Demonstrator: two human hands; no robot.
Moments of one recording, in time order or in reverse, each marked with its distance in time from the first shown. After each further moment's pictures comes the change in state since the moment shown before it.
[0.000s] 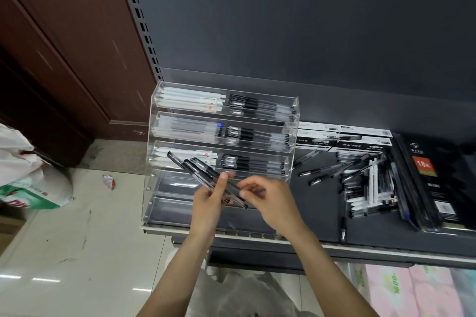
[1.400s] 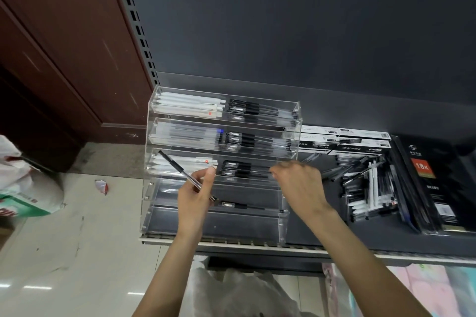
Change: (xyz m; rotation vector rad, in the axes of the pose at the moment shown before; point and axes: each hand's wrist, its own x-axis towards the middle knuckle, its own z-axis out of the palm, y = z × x) left_hand 0.030 0.008 -0.019 0.155 0.139 0.123; right_hand 0.037 0.022 -0.035 -1.033 0.084 -0.111
